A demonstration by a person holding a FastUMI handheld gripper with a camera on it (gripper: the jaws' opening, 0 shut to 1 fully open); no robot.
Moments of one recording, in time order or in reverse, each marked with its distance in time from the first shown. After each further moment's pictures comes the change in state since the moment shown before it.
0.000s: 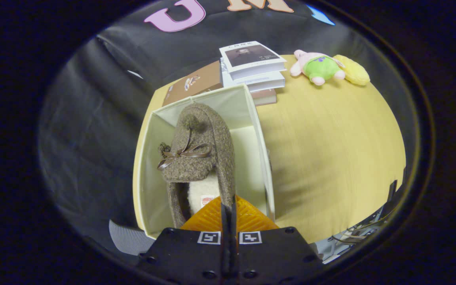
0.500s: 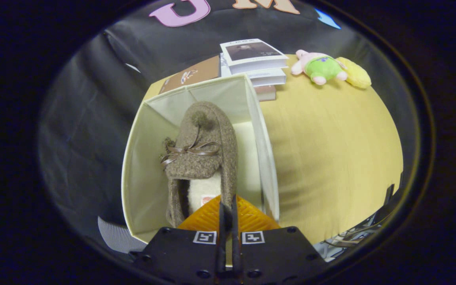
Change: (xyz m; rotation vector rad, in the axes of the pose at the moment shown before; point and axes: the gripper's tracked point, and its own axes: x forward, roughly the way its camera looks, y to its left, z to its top) arm 0.006 -0.002 -0.005 -0.042 -0.010 0.006
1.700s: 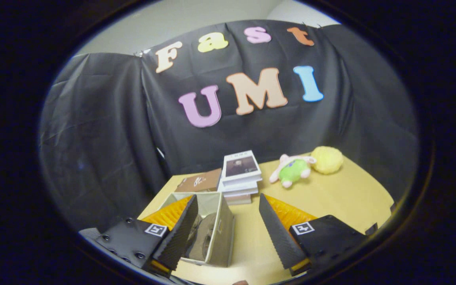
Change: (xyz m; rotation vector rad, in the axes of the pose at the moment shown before) arm -0.201 -0.085 0.087 -0.080 -0.921 0.095
